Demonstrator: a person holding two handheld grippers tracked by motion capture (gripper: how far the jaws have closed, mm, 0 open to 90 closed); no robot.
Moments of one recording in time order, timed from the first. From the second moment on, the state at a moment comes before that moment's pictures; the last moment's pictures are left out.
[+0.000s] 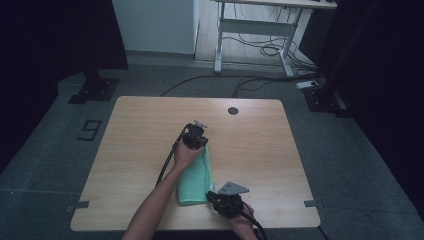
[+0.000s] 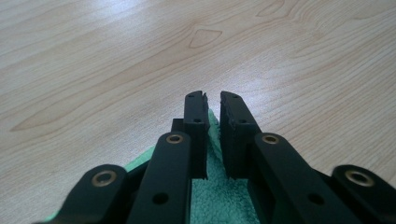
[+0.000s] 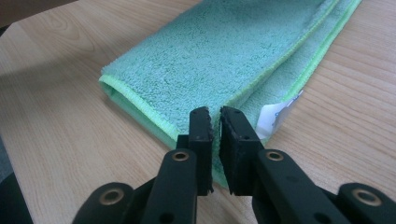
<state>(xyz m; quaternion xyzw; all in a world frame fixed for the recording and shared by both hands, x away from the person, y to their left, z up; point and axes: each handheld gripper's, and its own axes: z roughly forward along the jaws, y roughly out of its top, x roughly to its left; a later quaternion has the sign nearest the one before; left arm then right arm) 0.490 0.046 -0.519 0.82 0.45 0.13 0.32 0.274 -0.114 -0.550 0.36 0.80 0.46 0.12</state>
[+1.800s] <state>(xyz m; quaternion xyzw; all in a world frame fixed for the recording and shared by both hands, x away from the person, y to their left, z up) 0.461 0.129 -0.530 0.83 0.45 0.13 0.30 0.318 -0.073 -0.547 0.33 0.85 0.39 0.13</state>
